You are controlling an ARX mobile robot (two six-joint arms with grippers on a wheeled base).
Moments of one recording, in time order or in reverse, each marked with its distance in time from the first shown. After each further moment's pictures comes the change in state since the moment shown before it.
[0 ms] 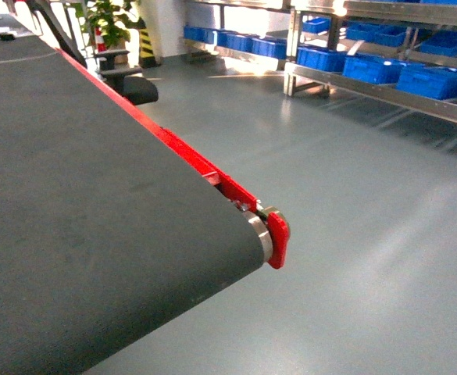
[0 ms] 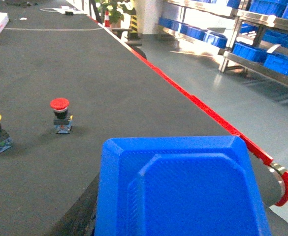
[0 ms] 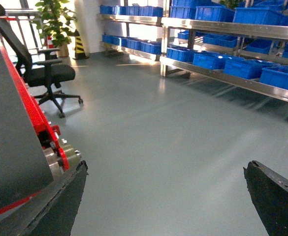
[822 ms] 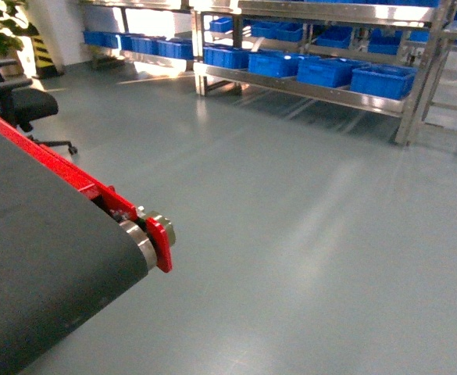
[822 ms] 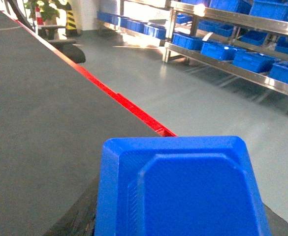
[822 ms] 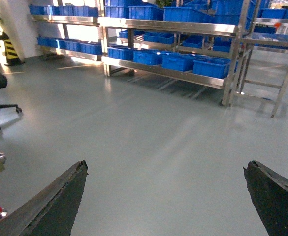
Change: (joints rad) left arm 0.000 0.000 0.000 0.000 0.000 0.000; right arm 0.000 0.000 0.000 0.000 0.000 0.000
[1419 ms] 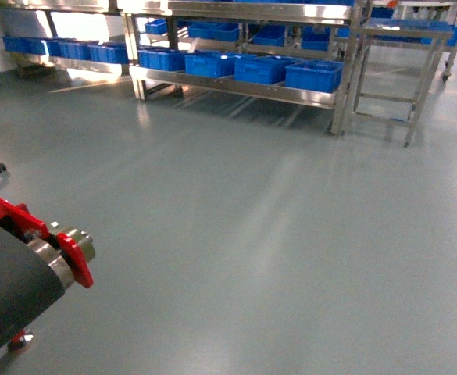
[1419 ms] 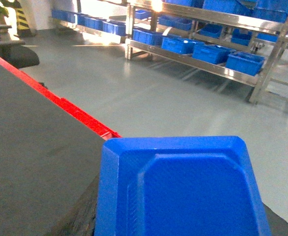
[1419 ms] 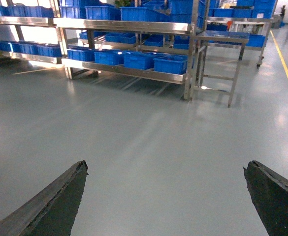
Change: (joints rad) left arm 0.000 0.000 0.000 0.000 0.000 0.000; right arm 0.000 0.000 0.000 0.000 0.000 0.000
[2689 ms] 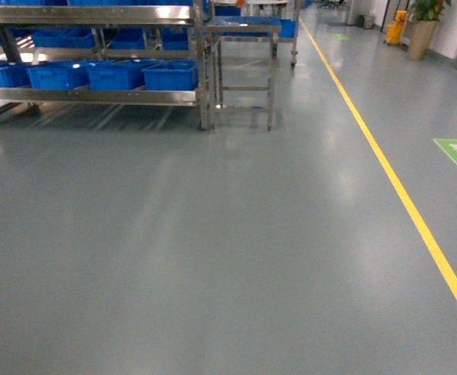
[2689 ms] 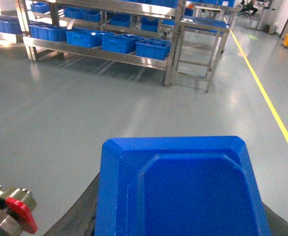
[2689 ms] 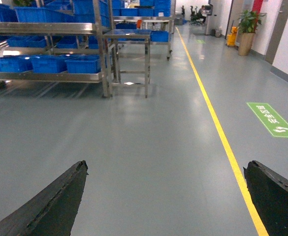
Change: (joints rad) left arm 0.000 0.000 0.000 0.000 0.000 0.000; right arm 0.000 0.000 0.000 0.000 0.000 0.000
